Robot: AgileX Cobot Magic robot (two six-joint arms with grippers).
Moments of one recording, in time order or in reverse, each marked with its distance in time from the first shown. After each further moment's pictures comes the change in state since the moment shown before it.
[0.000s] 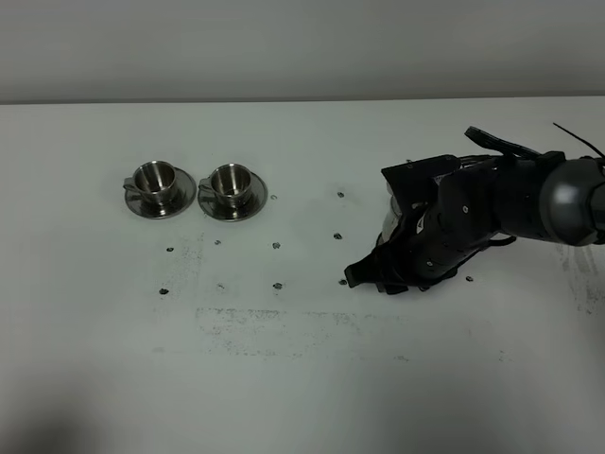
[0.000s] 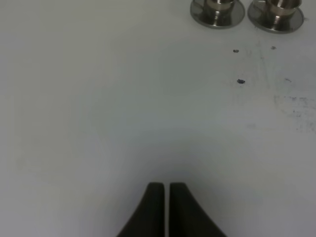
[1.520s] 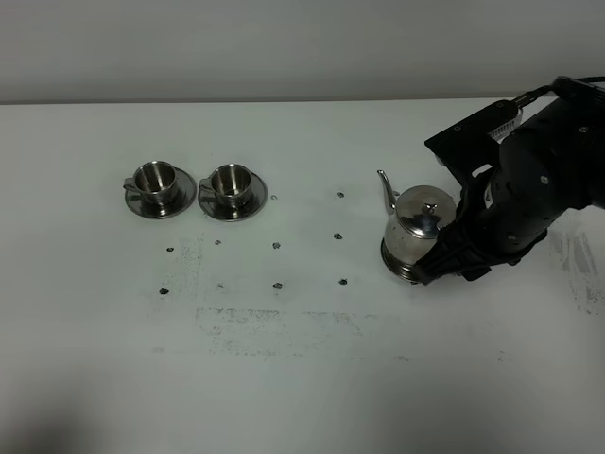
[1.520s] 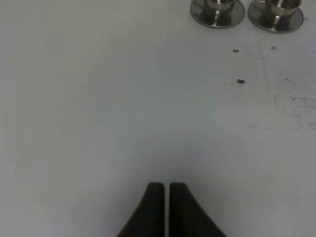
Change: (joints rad) left arm 0.000 0.000 0.000 0.000 0.000 0.000; right arm -0.018 -0.287 0.000 -0.289 0.346 -0.018
